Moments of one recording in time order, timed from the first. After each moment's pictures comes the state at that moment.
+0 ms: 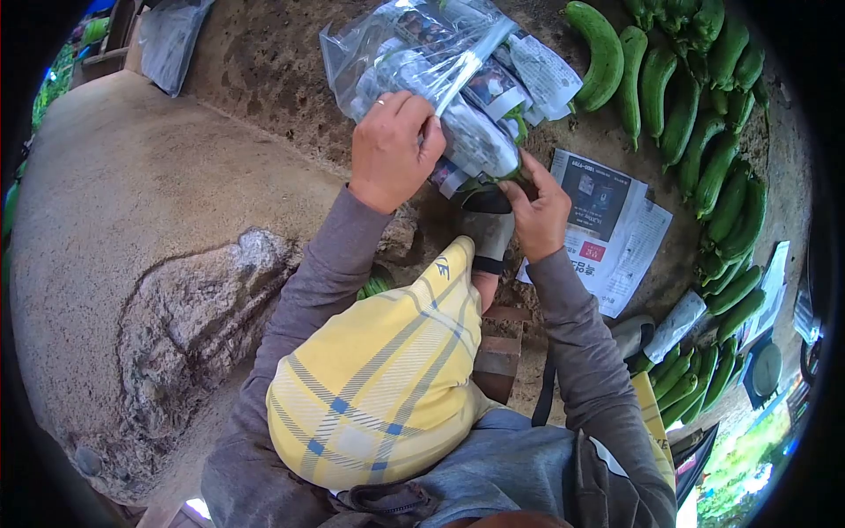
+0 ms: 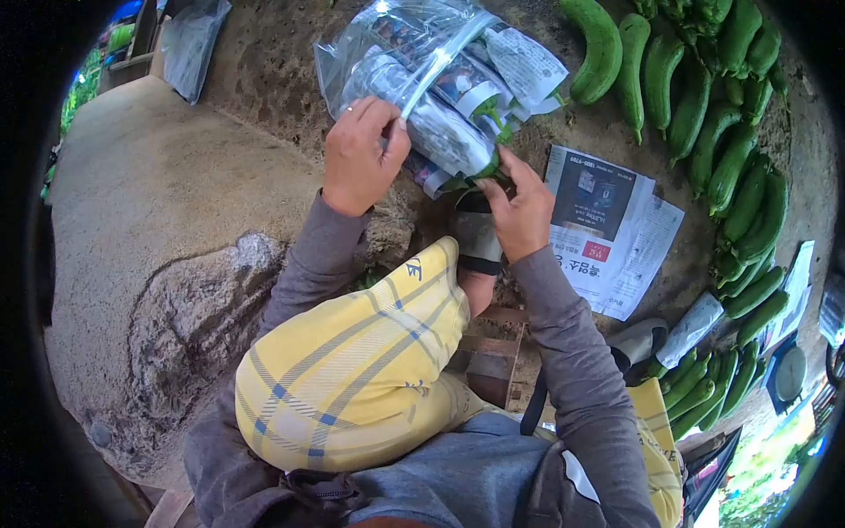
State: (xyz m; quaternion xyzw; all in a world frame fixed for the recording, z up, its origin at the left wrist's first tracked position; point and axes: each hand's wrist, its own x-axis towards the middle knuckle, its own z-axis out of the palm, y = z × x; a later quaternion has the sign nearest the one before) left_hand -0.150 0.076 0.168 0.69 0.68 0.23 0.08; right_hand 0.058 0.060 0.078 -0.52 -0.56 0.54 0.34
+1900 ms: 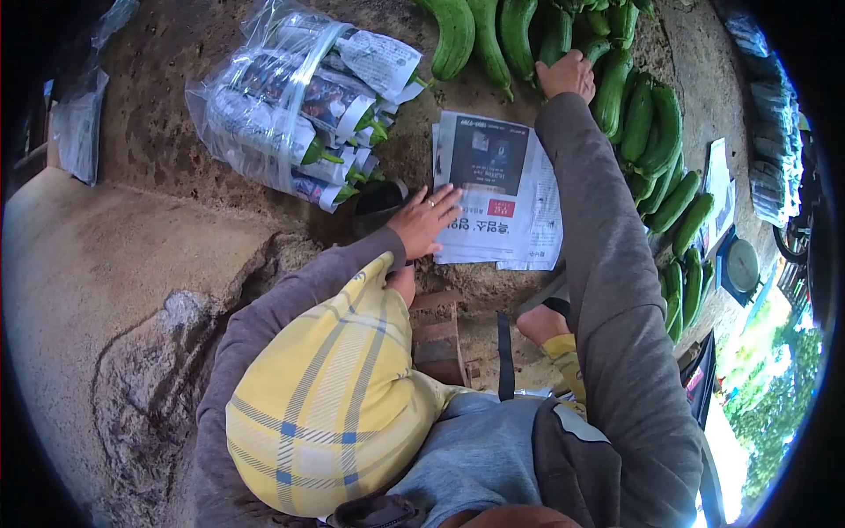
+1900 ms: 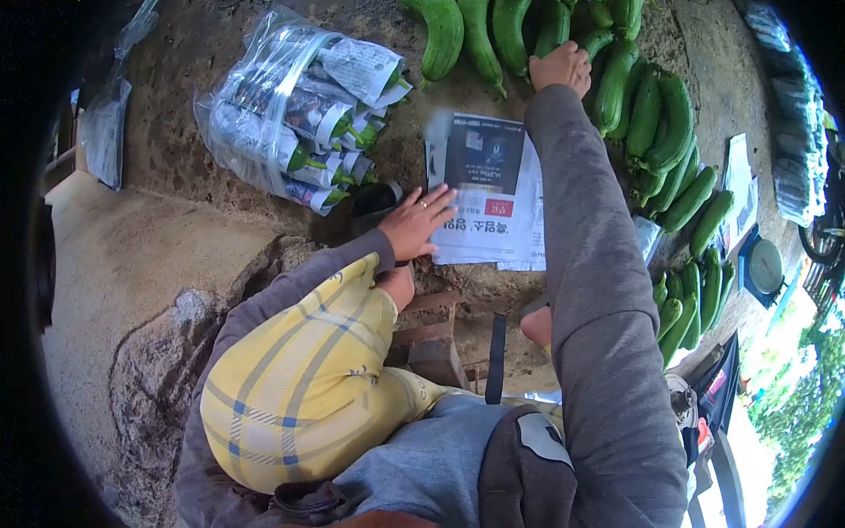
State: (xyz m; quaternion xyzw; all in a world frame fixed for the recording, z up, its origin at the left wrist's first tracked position) left_hand 0.000 0.003 0.019 0.86 0.36 -0.05 0.36; right_hand 0.235 0.268 0.021 -0.81 -0.59 0.07 0.01
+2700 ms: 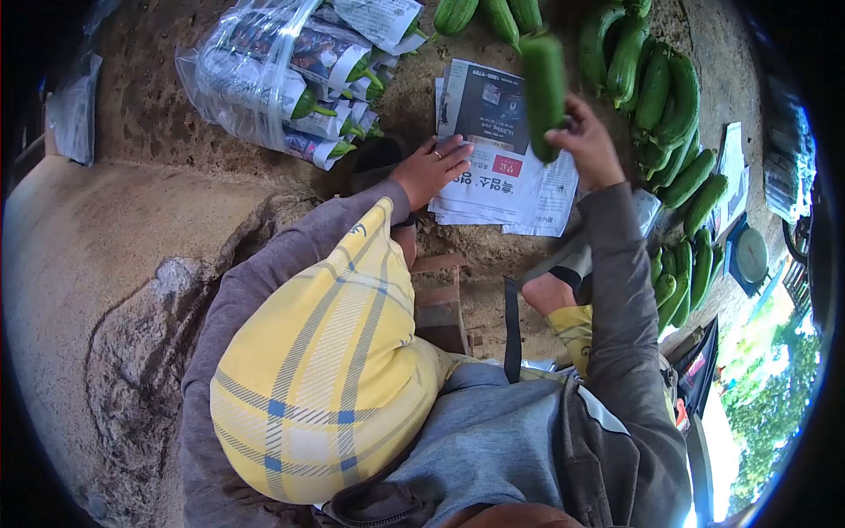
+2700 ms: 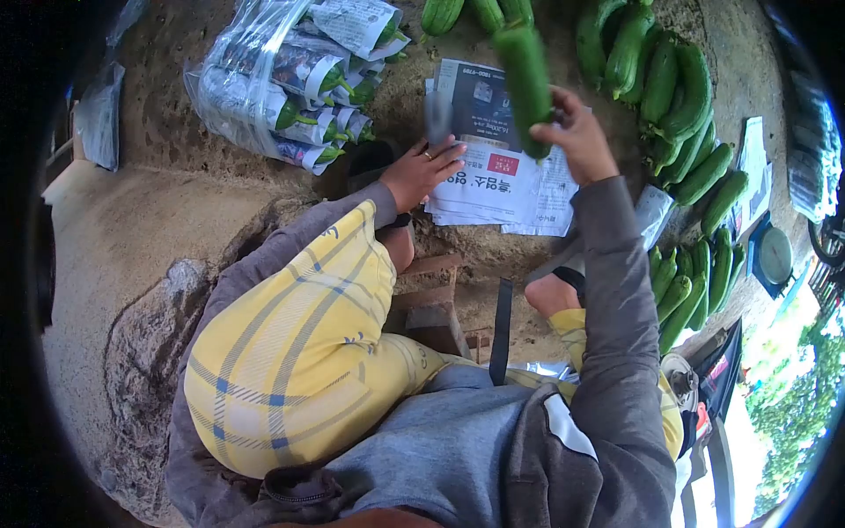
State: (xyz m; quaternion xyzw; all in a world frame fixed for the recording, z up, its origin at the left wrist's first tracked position) left_hand 0.007 0.007 -0.001 0.91 0.33 -0.09 0.23; right_hand 0.291 0.115 0.066 -0.55 -0.40 0.68 0.26
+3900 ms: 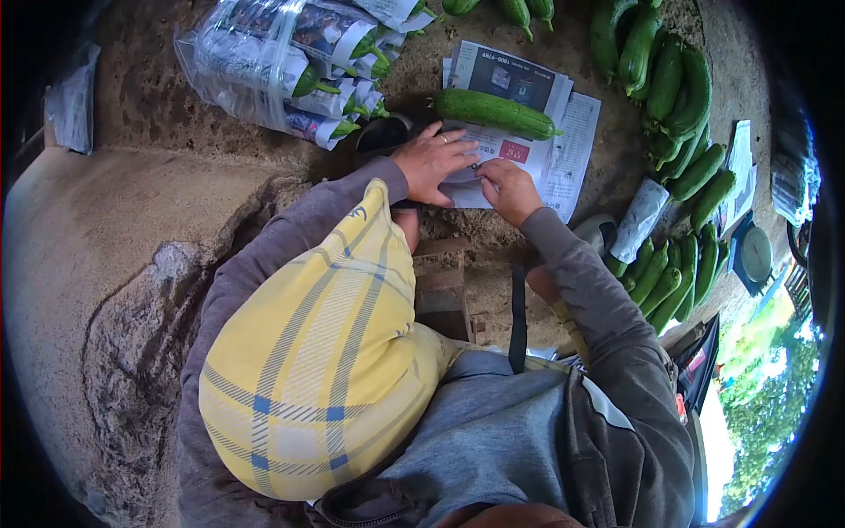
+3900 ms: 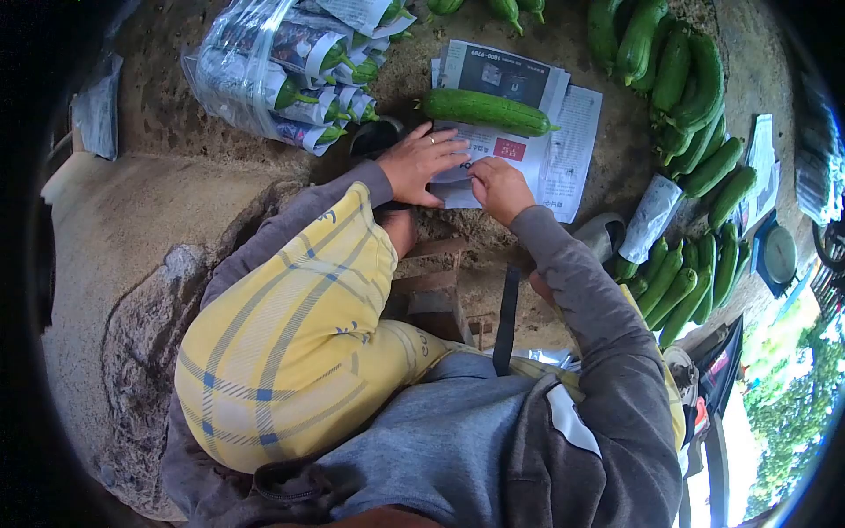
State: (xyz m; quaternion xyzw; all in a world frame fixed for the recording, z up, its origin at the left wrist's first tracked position) left_hand -0.004 0.014 0.028 0.87 0.32 0.01 0.38; right_hand 0.229 -0.012 0.021 -0.46 -0.75 0.46 0.11
